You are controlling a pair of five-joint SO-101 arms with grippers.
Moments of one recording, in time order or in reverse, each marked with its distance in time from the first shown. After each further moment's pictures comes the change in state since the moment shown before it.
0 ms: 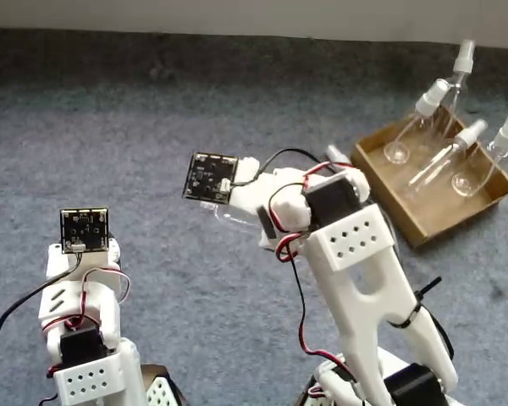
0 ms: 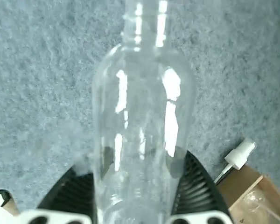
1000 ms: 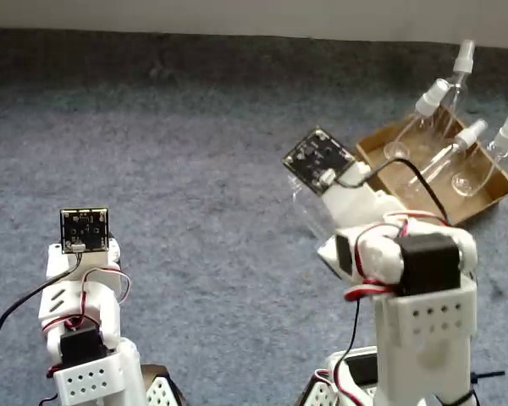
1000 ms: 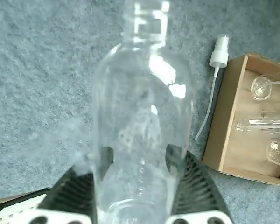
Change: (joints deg) left arm 0.0 0.0 0.0 0.0 0.0; right arm 17.7 -22.7 3.5 12.4 -14.4
